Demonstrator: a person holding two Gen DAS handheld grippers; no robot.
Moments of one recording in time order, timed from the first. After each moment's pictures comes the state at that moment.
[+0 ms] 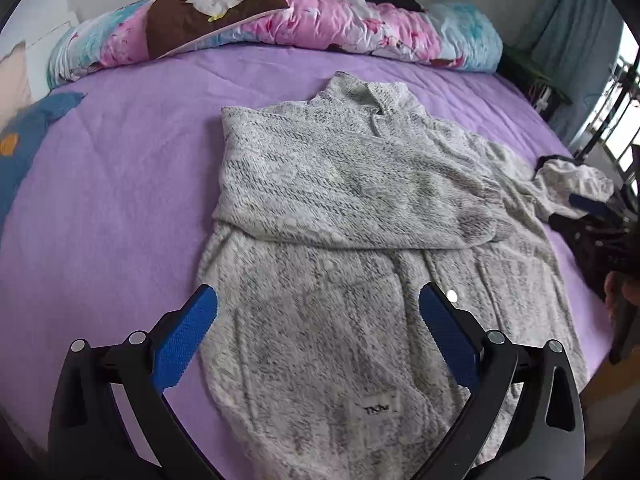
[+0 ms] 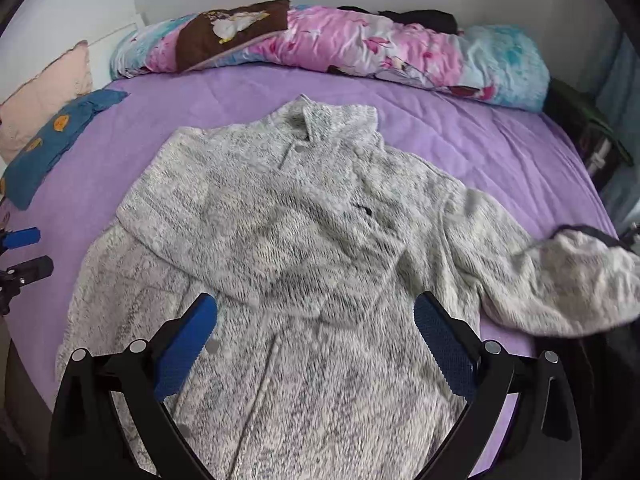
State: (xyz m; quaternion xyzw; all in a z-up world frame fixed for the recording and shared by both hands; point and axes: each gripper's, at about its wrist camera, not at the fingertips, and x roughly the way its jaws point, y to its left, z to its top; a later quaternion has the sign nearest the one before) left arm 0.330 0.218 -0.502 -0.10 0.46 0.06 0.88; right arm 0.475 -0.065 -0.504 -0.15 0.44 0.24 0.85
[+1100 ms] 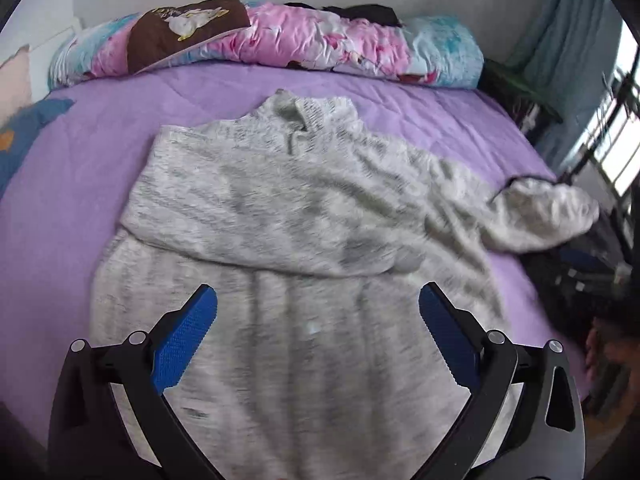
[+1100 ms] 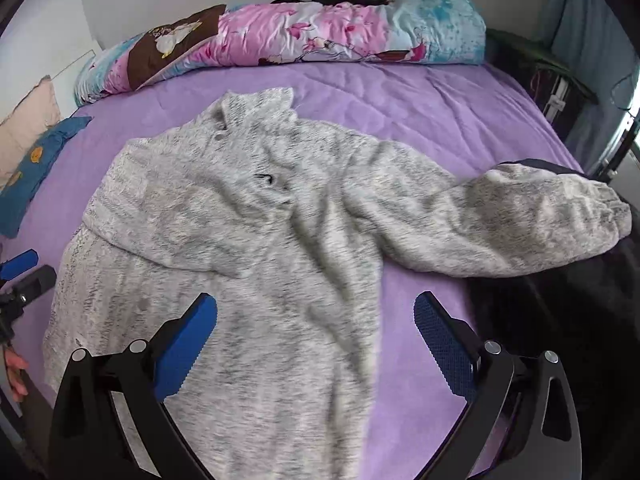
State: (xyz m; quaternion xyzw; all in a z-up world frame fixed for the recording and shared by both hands) left arm 0.385 0.056 -0.481 -0.13 0.43 0.09 0.89; right arm 0.514 -0.213 -0.495 -0.09 0.47 0.21 0.85
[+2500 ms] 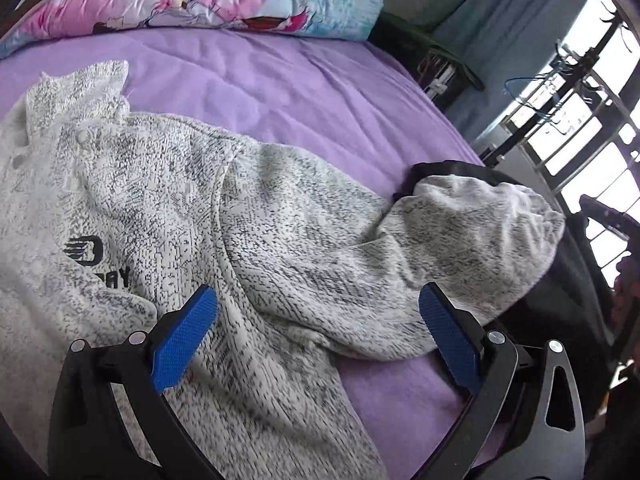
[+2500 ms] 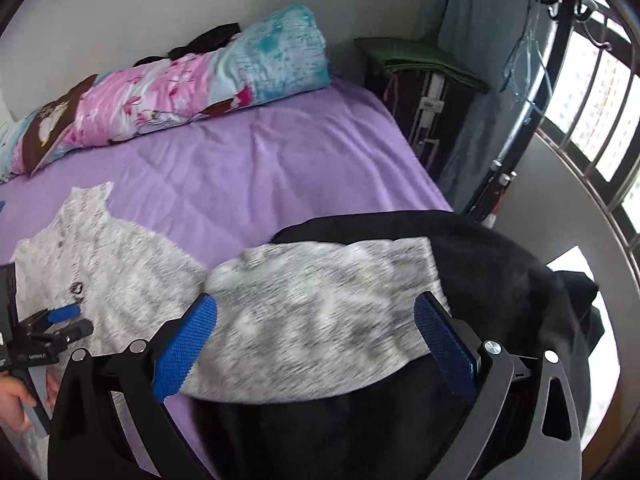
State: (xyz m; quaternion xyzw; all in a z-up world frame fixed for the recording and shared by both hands) left arm 0.638 -0.102 -0.582 -0.18 0.45 -0.13 0.86; right arm 0.698 -0.445 -0.438 -0.06 0.42 0.06 0.90
